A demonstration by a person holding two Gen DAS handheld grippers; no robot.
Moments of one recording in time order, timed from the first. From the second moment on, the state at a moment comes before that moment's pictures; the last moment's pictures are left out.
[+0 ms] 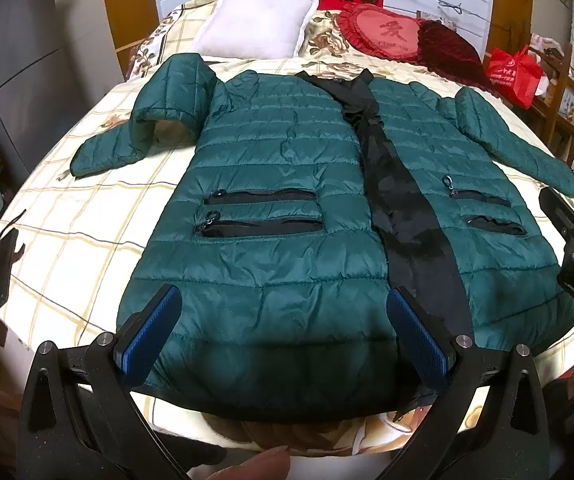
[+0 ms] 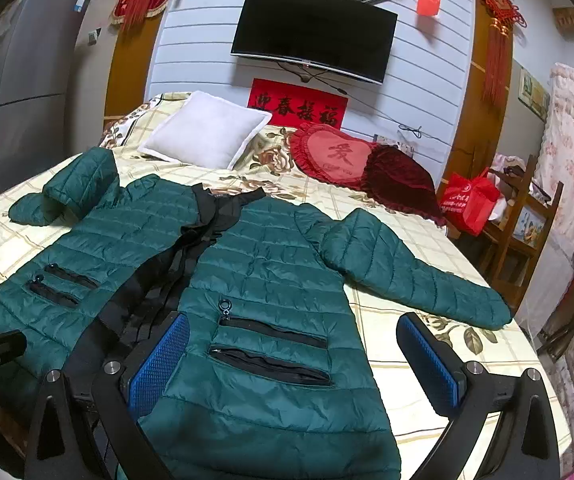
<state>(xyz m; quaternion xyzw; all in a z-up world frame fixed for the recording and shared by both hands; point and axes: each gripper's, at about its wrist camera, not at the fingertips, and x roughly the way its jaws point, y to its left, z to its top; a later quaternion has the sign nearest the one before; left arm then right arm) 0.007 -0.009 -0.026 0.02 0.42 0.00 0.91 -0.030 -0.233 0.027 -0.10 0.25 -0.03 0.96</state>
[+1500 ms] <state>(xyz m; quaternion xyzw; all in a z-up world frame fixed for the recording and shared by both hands) 0.006 -0.004 -0.034 0.01 0.43 0.01 0.90 -0.031 -0.239 0.030 -0.09 0.24 -0.04 0.97</state>
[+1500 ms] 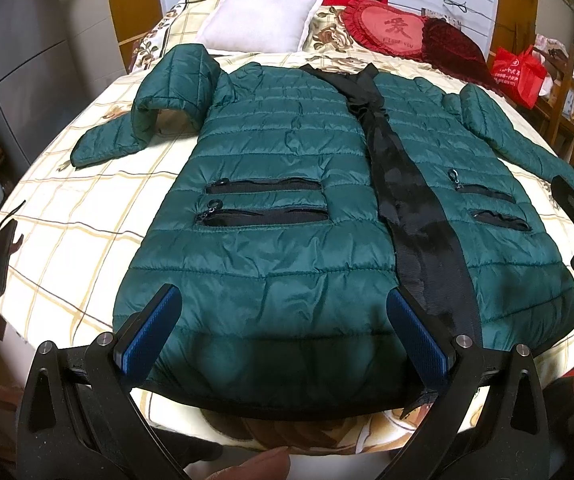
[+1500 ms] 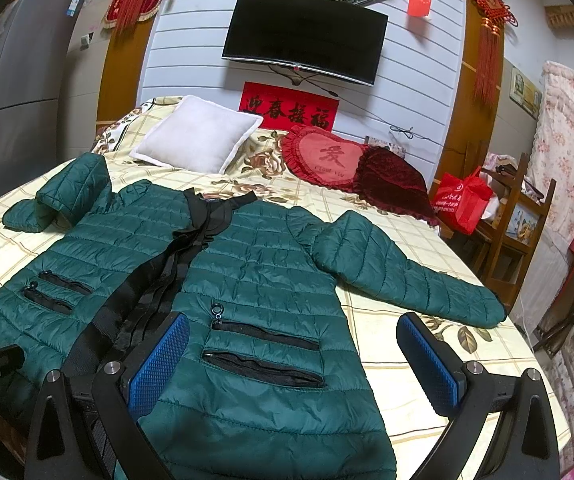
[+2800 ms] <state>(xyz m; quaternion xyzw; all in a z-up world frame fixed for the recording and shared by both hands) 0.003 0.001 -0.035 0.00 0.40 -0.02 0.92 -0.030 -0.237 0.029 -0.09 0.24 -0.04 0.96</state>
